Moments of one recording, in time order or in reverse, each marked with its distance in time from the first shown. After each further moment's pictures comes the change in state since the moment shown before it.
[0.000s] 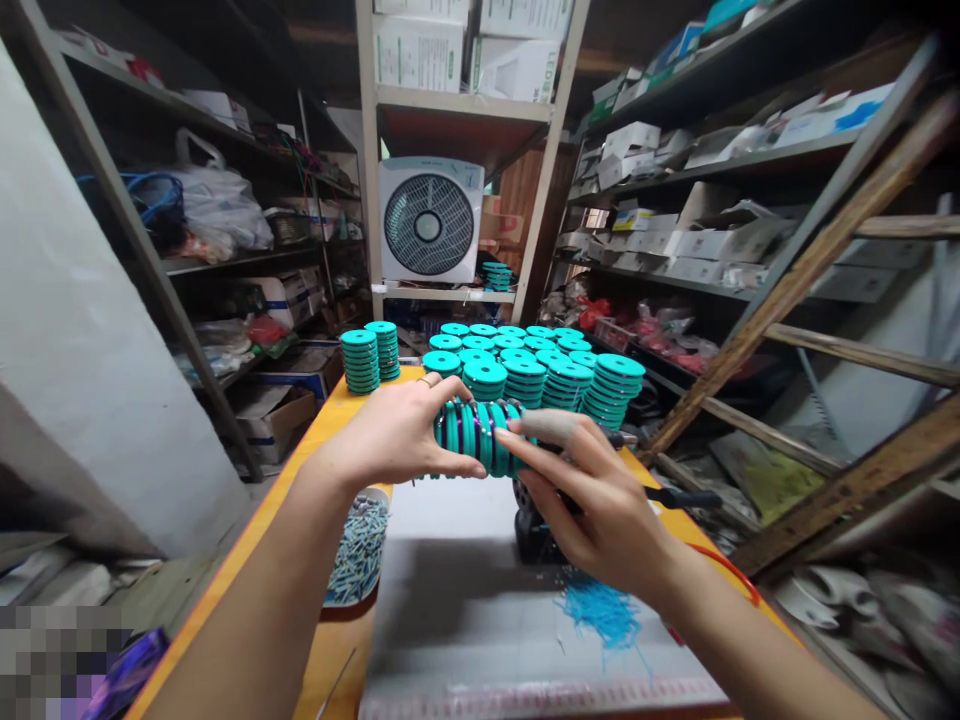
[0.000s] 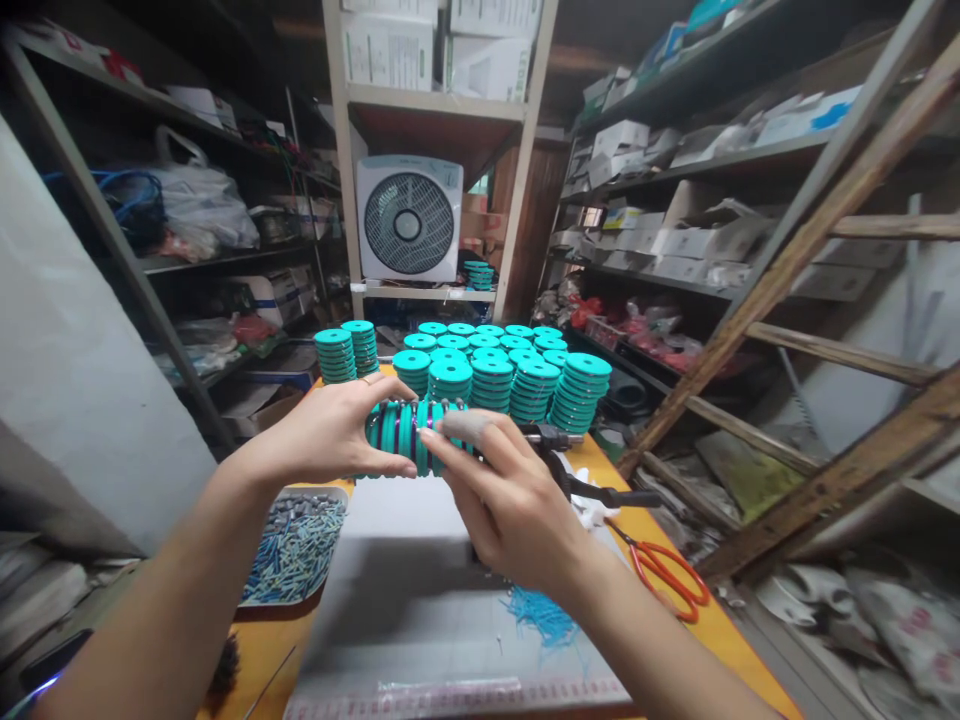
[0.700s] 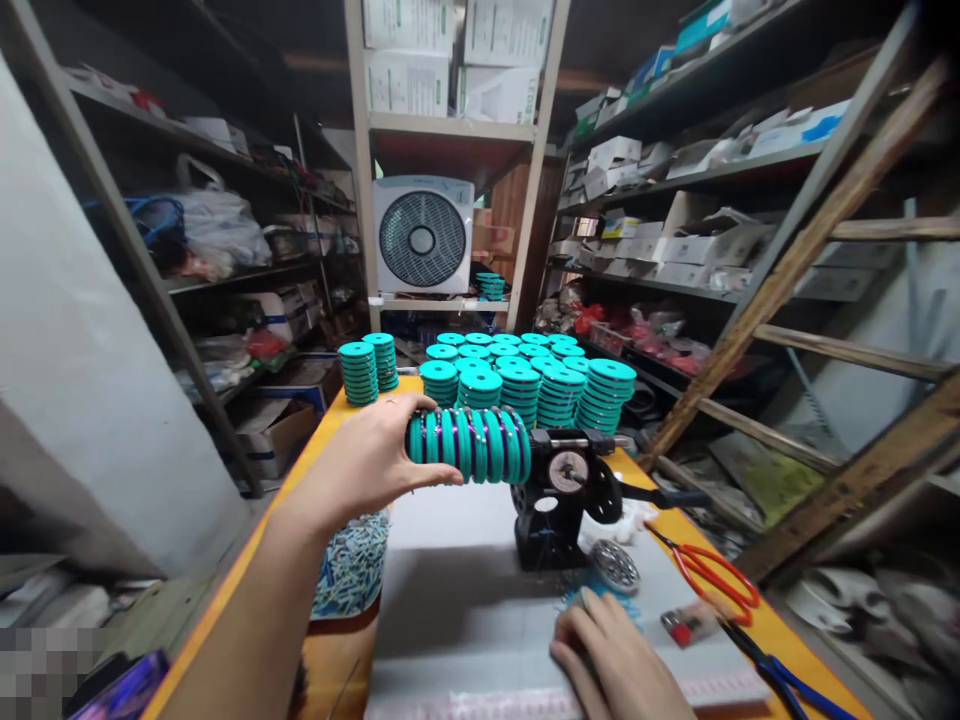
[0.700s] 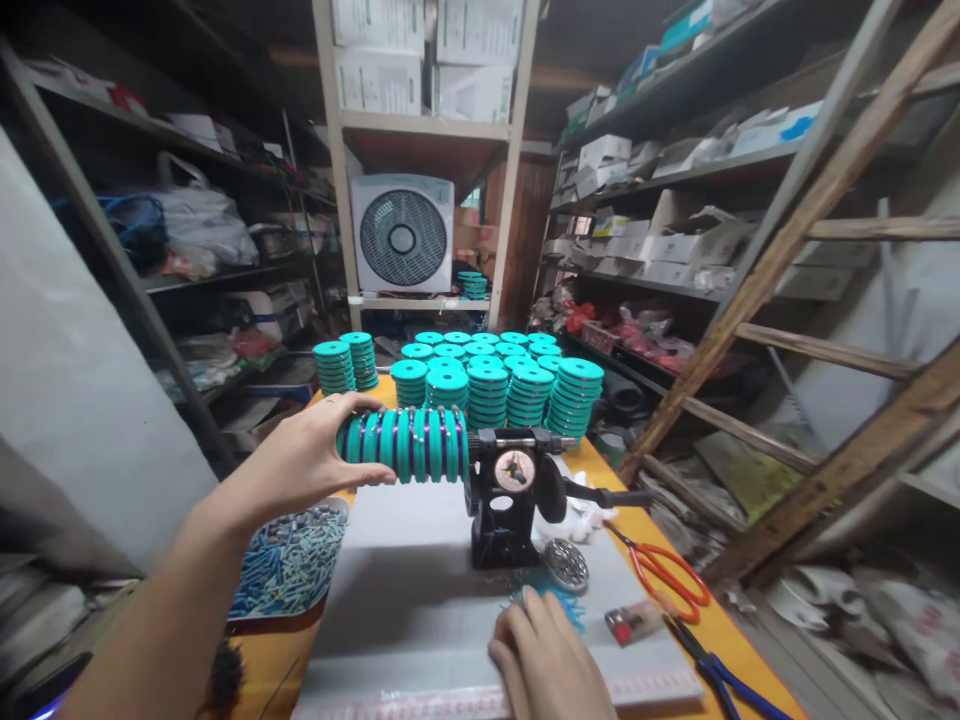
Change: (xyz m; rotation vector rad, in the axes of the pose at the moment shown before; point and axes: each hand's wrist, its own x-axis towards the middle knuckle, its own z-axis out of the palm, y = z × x) left_hand -0.024 -0.004 0.004 -0.092 0.134 -0.130; right_hand -0.162 -0.037 0.045 -0.117 -0.280 0.490
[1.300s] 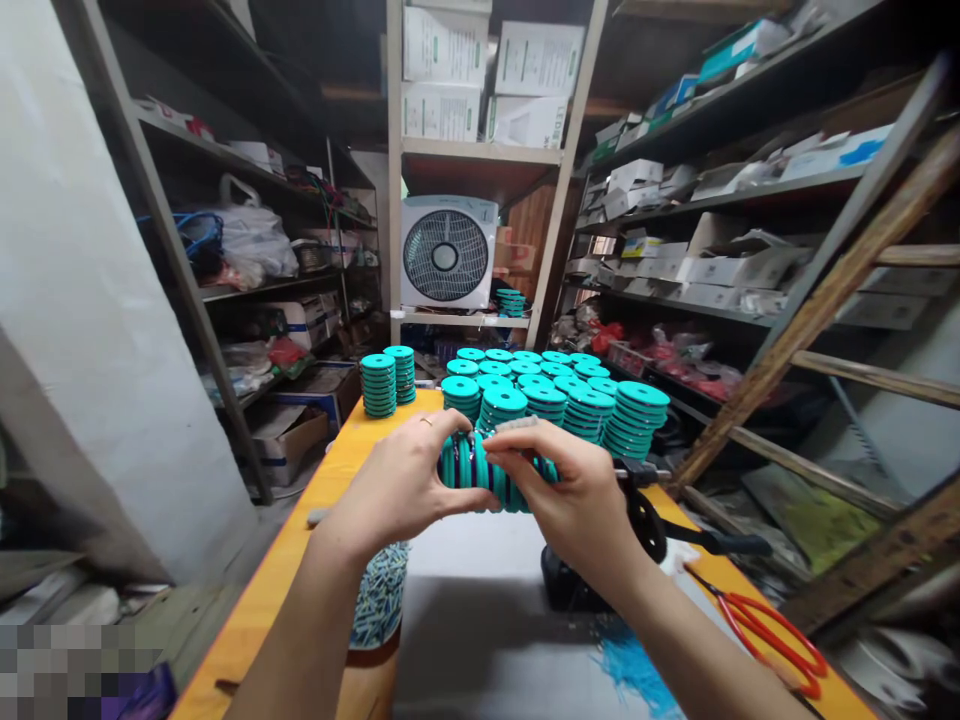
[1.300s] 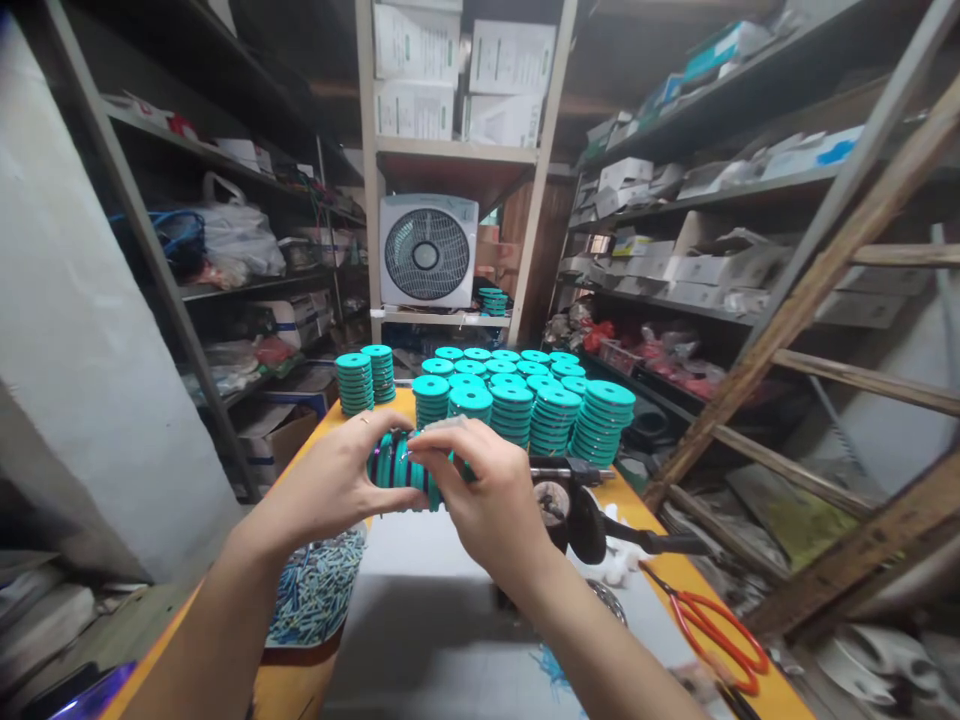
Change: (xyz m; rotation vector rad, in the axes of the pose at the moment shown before) left_hand -0.001 -0.004 0.005 -0.160 0.032 0.029; right_hand 0.186 -0.076 -0.069 0.573 0.293 -0.230
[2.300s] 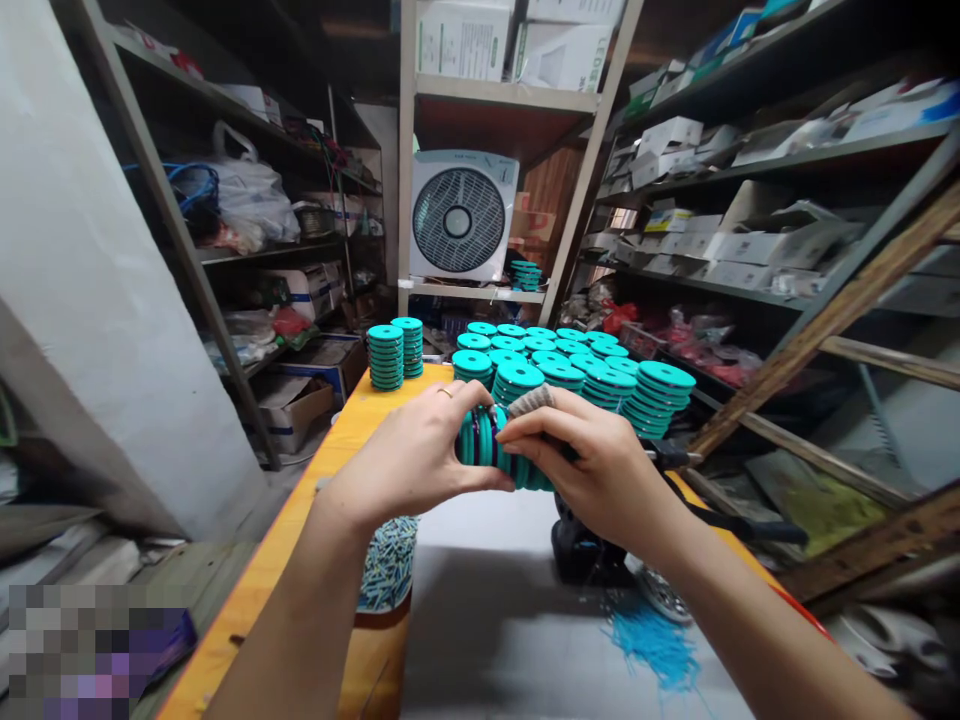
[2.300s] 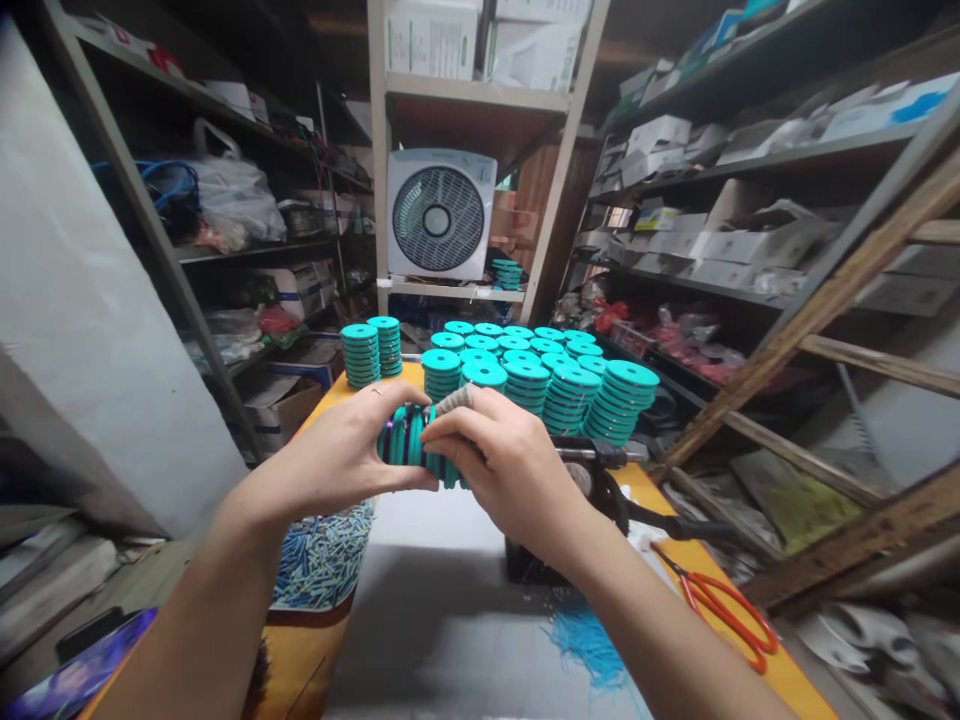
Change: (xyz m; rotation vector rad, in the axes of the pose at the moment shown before) left_hand -0.003 -0.005 -0.006 0.045 -0.072 0.049; right_hand 0.007 0.011 -0.006 -0.245 -0.215 -0.153
